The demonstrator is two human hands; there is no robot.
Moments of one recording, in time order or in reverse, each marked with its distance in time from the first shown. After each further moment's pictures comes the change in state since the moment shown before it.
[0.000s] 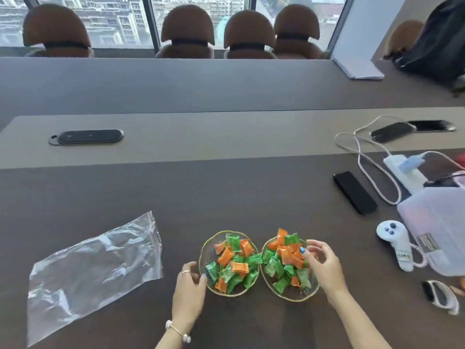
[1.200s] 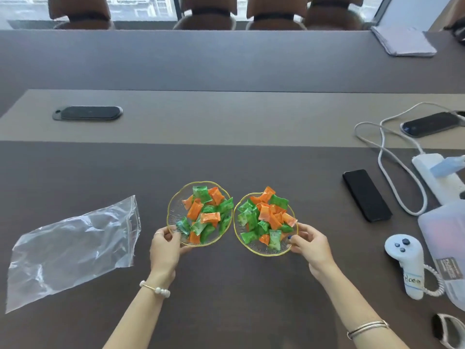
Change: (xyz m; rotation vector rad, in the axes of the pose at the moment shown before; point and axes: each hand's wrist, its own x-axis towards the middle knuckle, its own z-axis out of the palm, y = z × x) left_hand 0.052 0.058 0.028 -0.479 0.320 -0.132; right_hand 0.096 0.001 -0.012 0.143 -0.237 0.169
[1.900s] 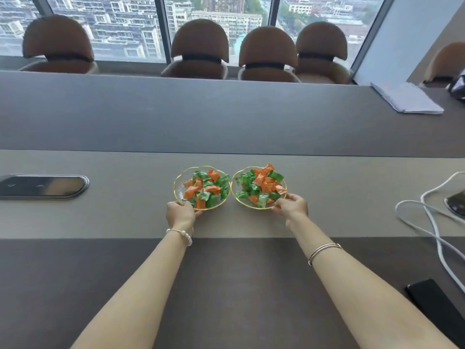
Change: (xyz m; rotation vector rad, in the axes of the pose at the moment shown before) left_hand 0.302 0.175 0.189 -0.154 0.014 -0.029; right_hand 0.322 -0.191 0.163 0.212 0.264 0.021
